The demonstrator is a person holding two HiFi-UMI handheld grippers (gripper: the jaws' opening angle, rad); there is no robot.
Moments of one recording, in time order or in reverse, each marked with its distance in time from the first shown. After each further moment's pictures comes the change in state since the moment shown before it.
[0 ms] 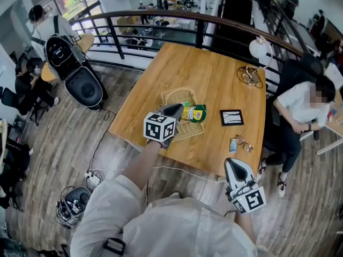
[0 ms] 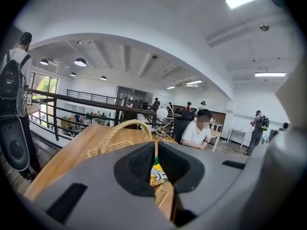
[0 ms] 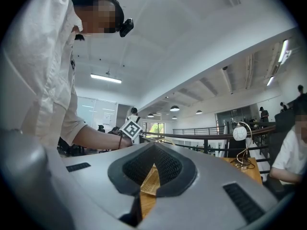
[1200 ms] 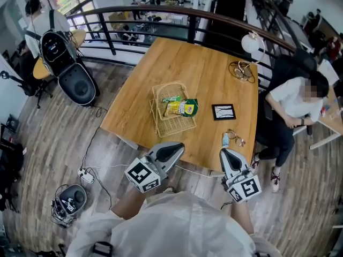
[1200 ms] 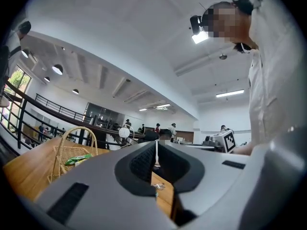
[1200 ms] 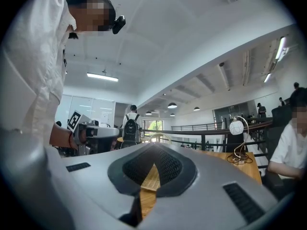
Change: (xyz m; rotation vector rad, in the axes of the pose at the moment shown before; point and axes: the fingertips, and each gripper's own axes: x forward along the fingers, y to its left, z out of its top) left arm -0.133 -0.162 -0.019 0.059 -0.314 -0.364; right arm 0.001 -0.026 -0.026 0.030 0.026 -0.020
